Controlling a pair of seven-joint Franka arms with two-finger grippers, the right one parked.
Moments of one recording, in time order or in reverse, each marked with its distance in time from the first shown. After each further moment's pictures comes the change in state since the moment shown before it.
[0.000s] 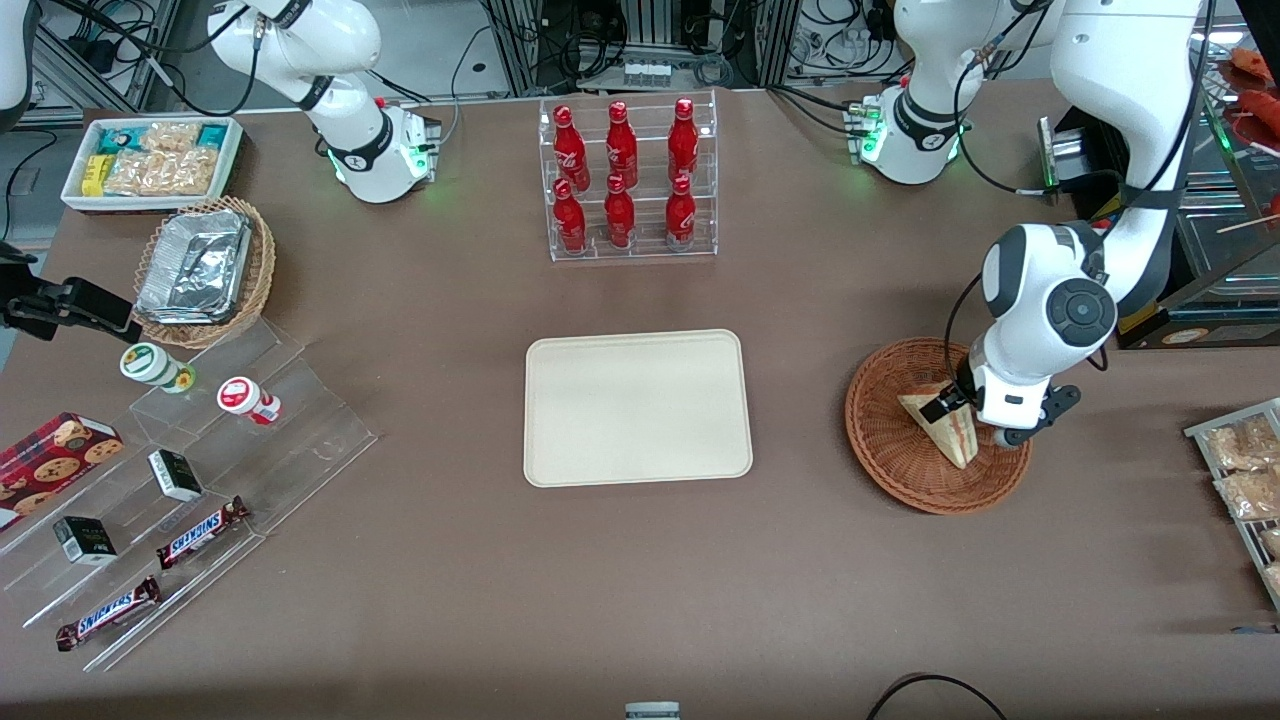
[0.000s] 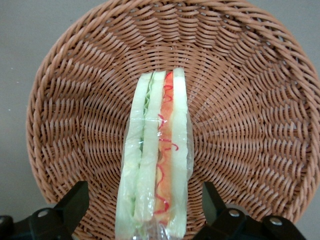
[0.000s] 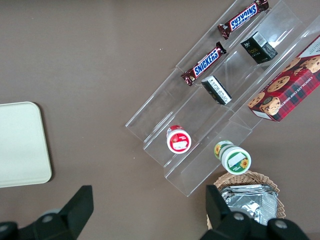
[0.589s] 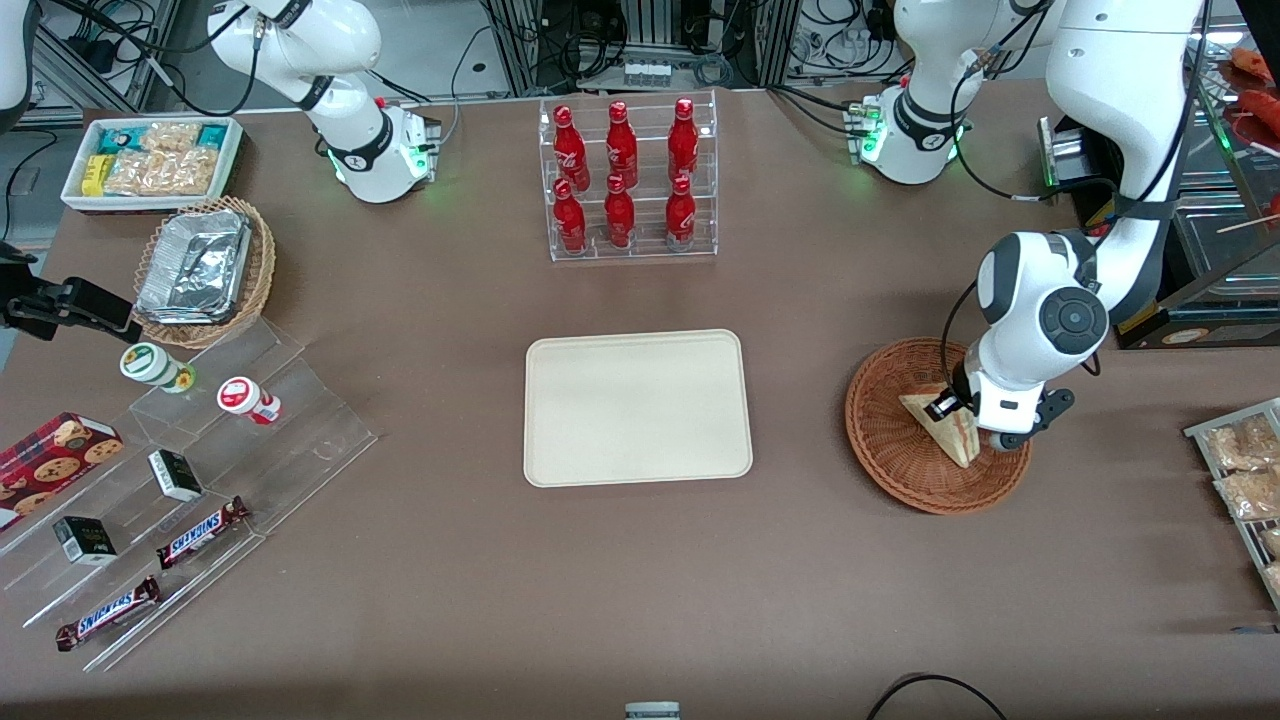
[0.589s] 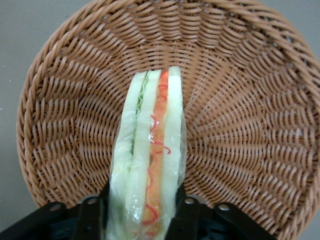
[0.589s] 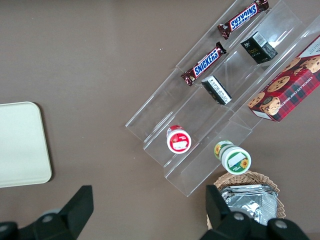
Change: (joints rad) arm 0.000 0.020 -0.001 0.020 0.000 0.002 -0.018
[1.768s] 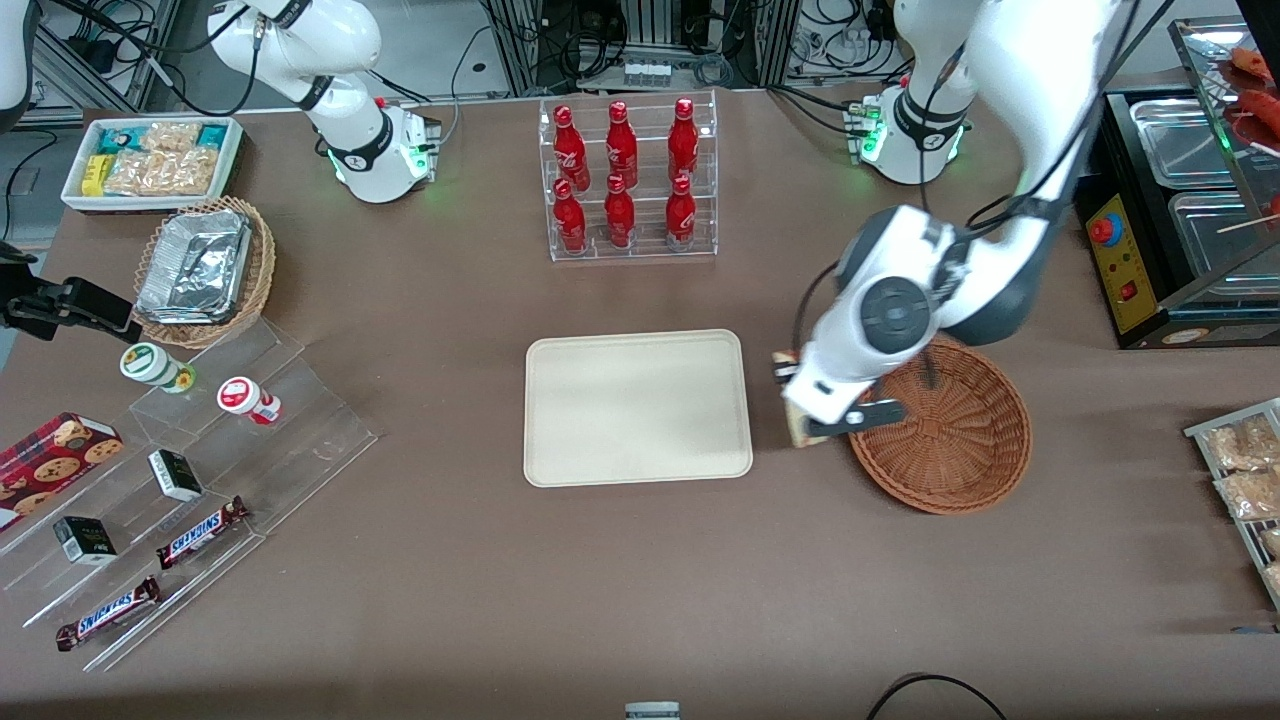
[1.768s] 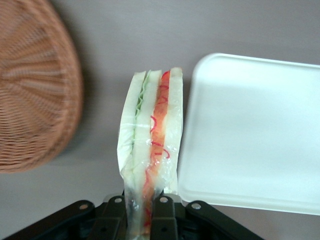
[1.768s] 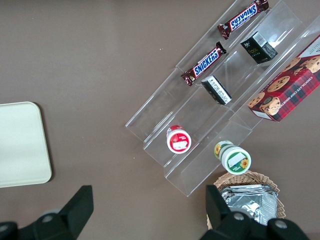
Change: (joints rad) arm -0.120 0.167 -0.333 0.483 -0.002 -0.448 0.033
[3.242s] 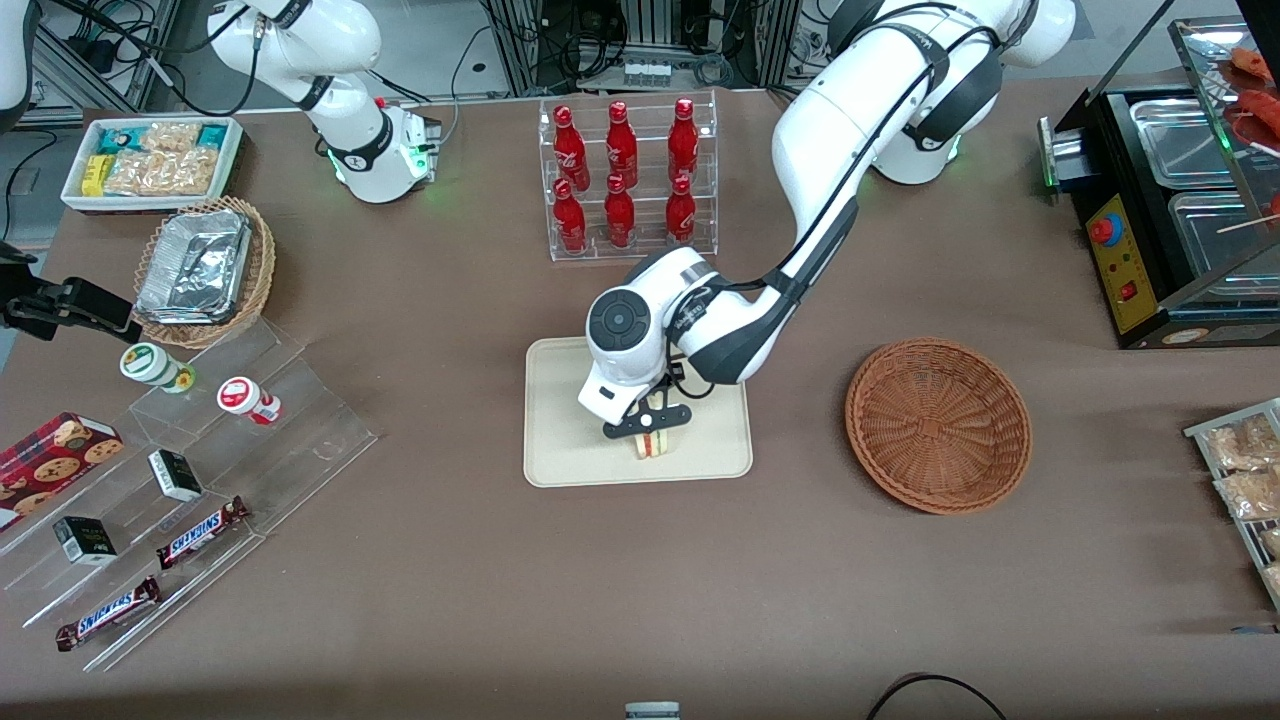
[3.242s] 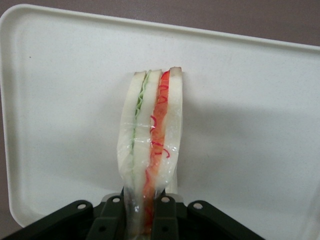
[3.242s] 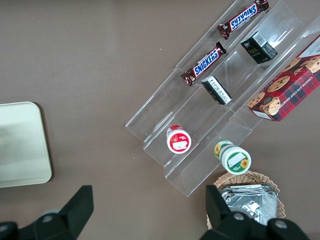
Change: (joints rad) arm -0.400 0.454 0.075 0.509 0.146 0.011 -0.360
